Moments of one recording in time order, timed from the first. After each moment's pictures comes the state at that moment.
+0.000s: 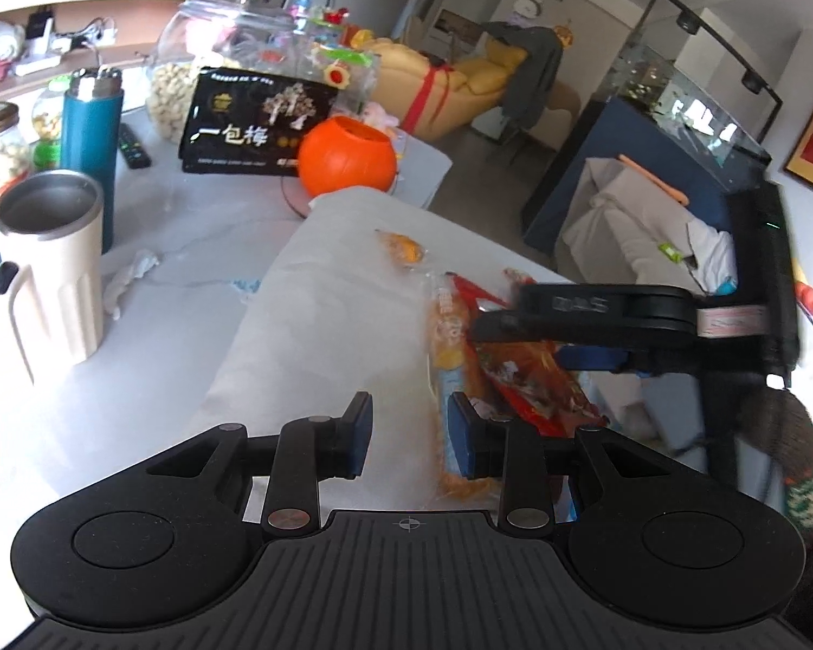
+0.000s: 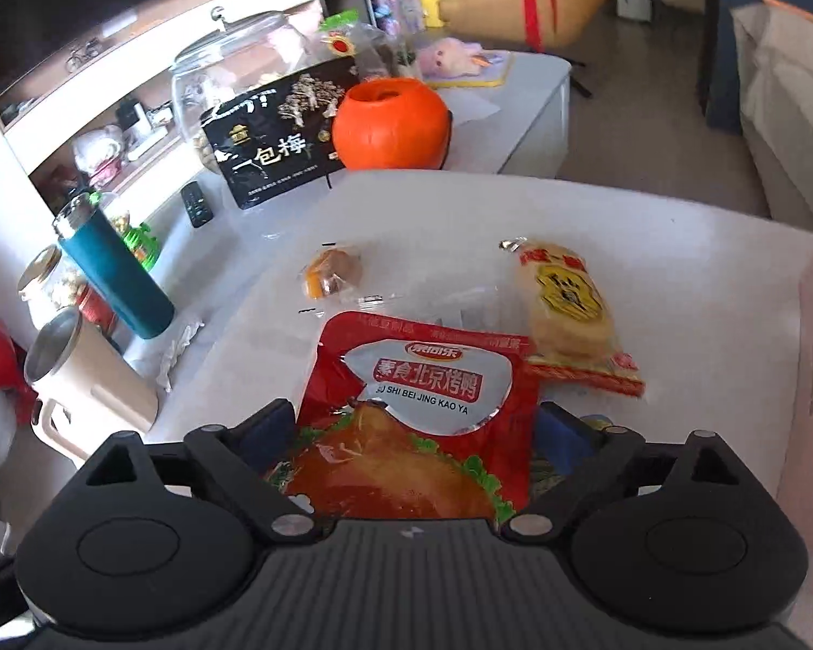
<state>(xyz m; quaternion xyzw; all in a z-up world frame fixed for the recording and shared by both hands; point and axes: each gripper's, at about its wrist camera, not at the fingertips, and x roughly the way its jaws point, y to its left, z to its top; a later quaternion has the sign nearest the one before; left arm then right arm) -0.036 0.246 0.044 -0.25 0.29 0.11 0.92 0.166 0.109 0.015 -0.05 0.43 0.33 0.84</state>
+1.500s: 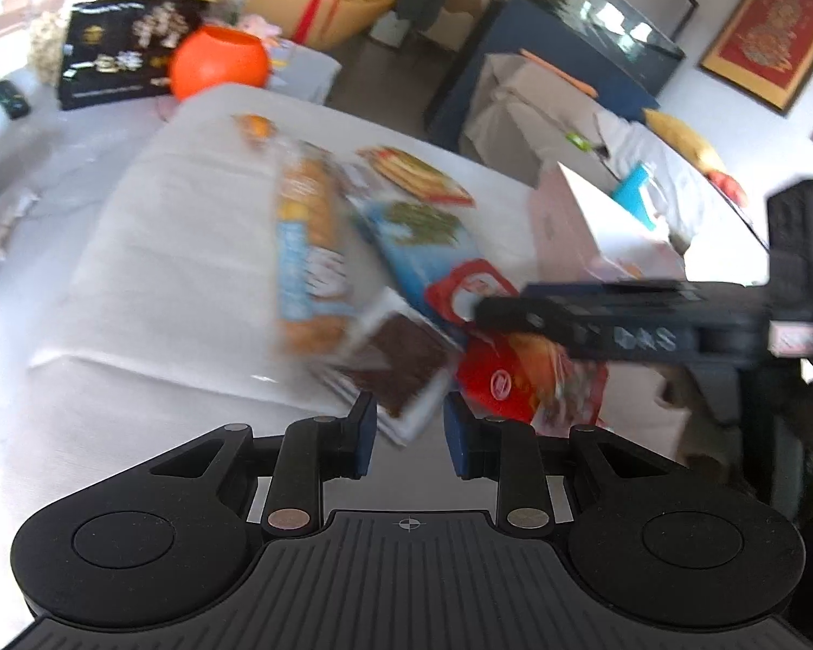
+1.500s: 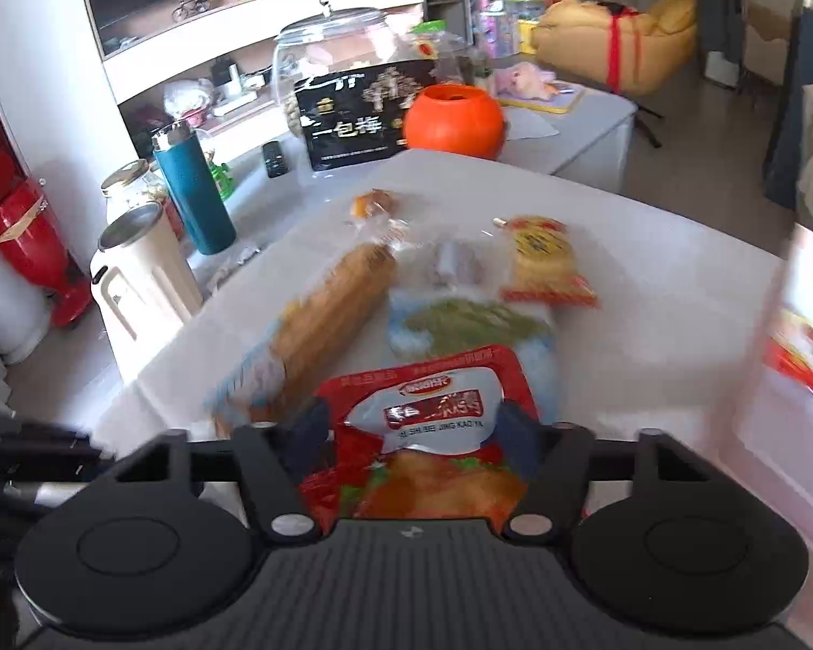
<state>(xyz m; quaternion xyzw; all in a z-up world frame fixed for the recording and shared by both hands) -0.033 0.184 0.024 -0.22 0.37 -0.03 0.90 0.106 0.009 0.025 -0.11 0.39 0.40 0.82</state>
